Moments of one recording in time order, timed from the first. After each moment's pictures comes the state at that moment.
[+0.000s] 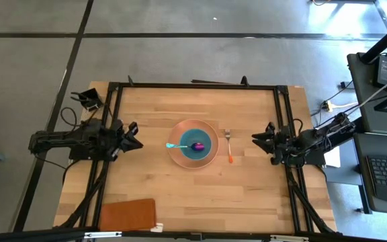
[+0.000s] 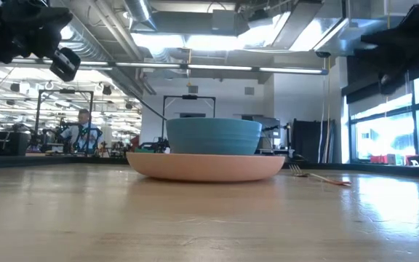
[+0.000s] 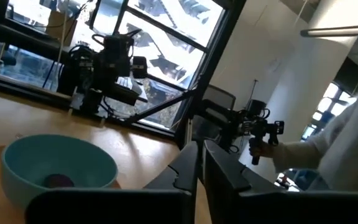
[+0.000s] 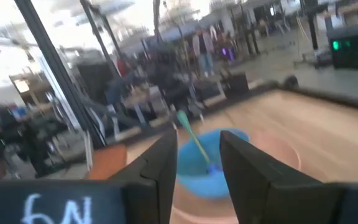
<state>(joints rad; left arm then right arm) 0.09 0.00 0.01 0.19 0.36 -0.49 0.47 0.00 0.01 0.17 0.58 0.29</state>
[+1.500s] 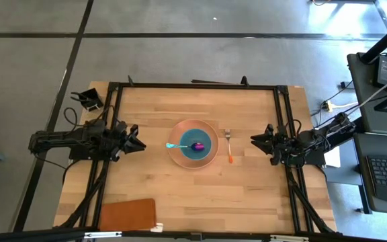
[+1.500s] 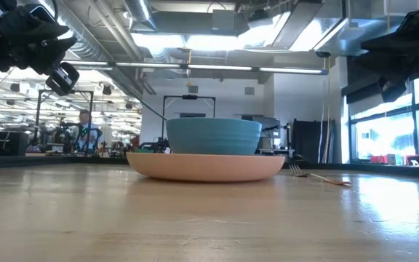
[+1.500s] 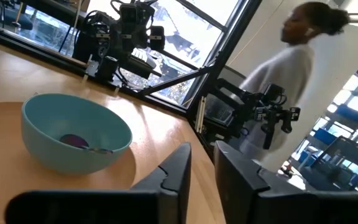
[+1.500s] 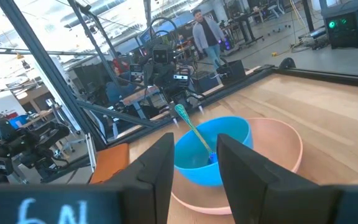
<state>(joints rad) 0.09 0.00 0.01 0.06 0.35 -0.52 0.47 0.01 0.01 0.08 0.58 0.41</state>
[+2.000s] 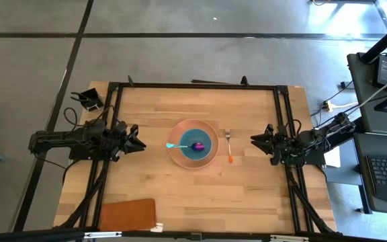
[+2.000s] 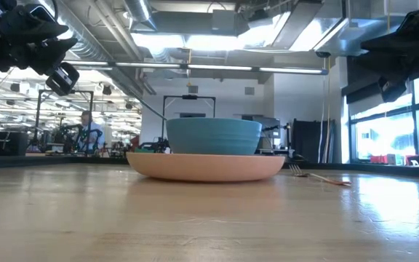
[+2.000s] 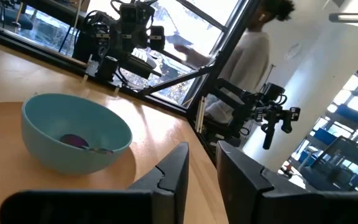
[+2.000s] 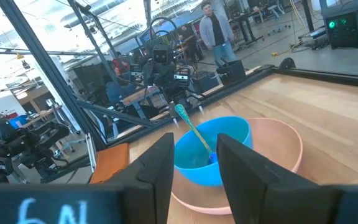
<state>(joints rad) 0.09 0.01 0.01 0.06 0.35 -0.52 0.47 0.01 0.01 0.08 0.58 0.41</state>
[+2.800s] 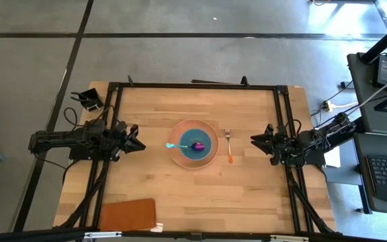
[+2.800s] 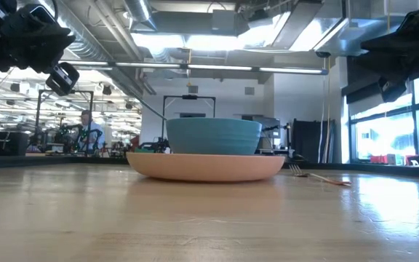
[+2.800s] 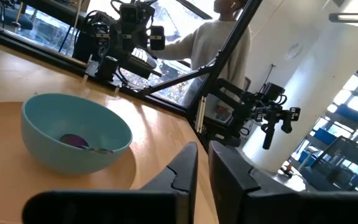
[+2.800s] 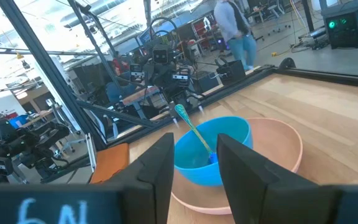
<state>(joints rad) 0.09 0.01 0.01 0.06 0.35 -0.52 0.47 0.01 0.01 0.08 0.58 0.41</state>
